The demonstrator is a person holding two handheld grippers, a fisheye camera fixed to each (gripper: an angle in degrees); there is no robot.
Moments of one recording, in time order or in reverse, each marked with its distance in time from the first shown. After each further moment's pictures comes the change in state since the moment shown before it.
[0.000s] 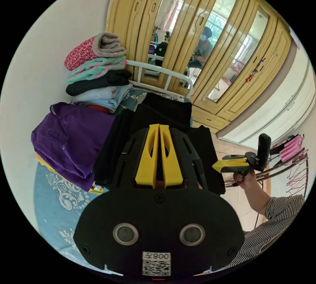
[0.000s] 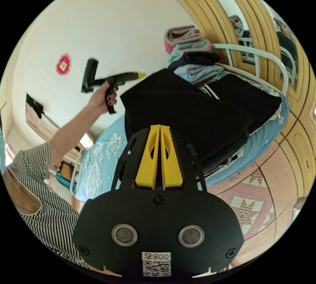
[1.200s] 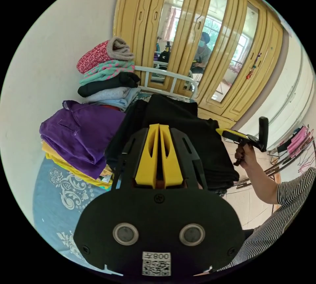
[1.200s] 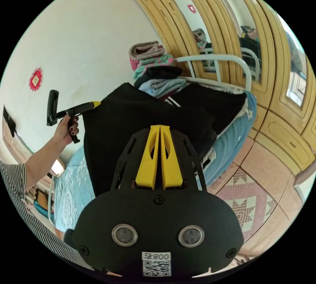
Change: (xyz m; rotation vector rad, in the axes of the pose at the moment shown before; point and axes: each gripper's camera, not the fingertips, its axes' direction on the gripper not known) left arm 0.017 0.033 0.041 0.183 0.039 0.040; right arm 0.004 -0.068 -0.027 0.257 0.260 0.090
